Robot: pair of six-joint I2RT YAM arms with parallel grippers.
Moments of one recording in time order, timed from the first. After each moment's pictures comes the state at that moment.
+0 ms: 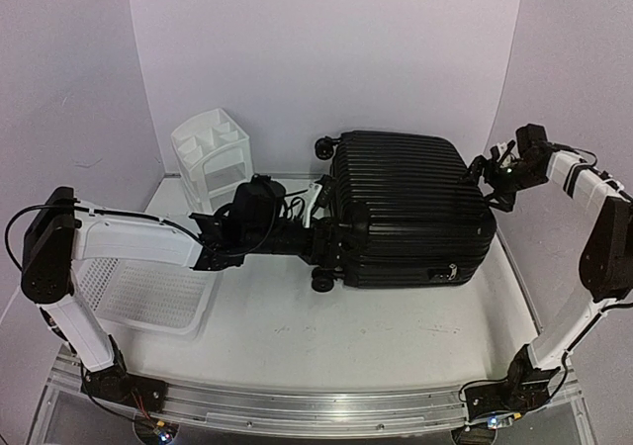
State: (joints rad) left arm -1.00 1.68 1.12 0.29 0.32 -0.45; right arm -0.09 1.62 1.42 -0.74 -0.49 0.32
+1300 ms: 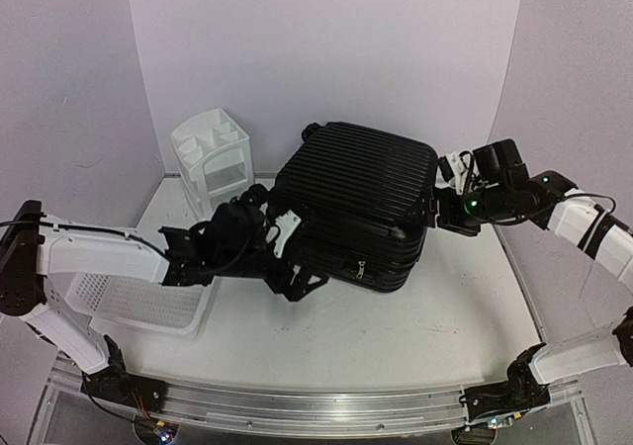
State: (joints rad) left arm -0.97 1.51 0.98 -0.01 0.12 -0.19; right arm 0.50 1.20 1.08 -0.65 -0.25 0.43
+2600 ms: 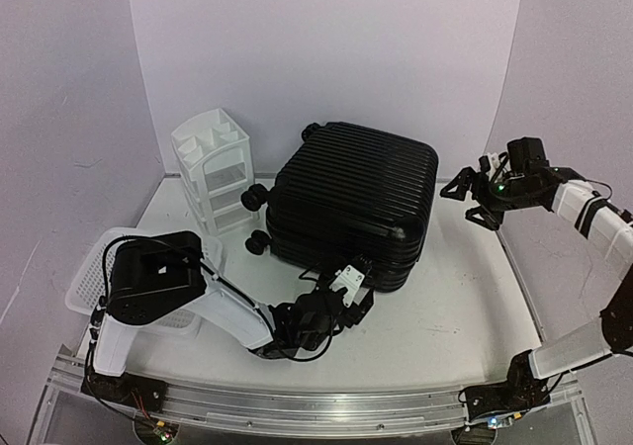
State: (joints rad) left arm -1.31 2.17 1.10 0.87 -0.68 0.04; right arm 0.12 1.29 1.12 -0.62 -0.45 0.52
